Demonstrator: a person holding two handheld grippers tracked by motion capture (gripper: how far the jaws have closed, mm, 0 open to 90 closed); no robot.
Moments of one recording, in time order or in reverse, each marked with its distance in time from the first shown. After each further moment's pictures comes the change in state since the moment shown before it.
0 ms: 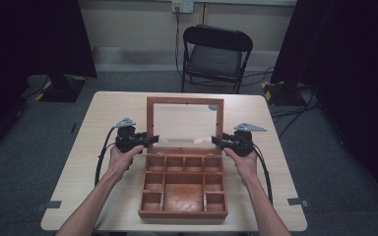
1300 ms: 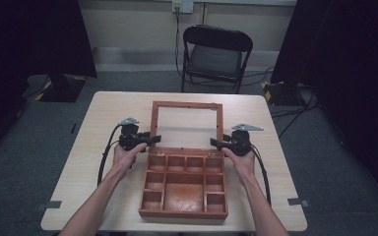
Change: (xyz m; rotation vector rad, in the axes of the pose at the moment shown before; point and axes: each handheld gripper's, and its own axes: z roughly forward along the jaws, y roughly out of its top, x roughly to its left) left arm 0.011 -0.002 0.018 0.045 0.013 -0.063; right arm -0.008 -0.007 0.014 0.058 -0.031 0.051
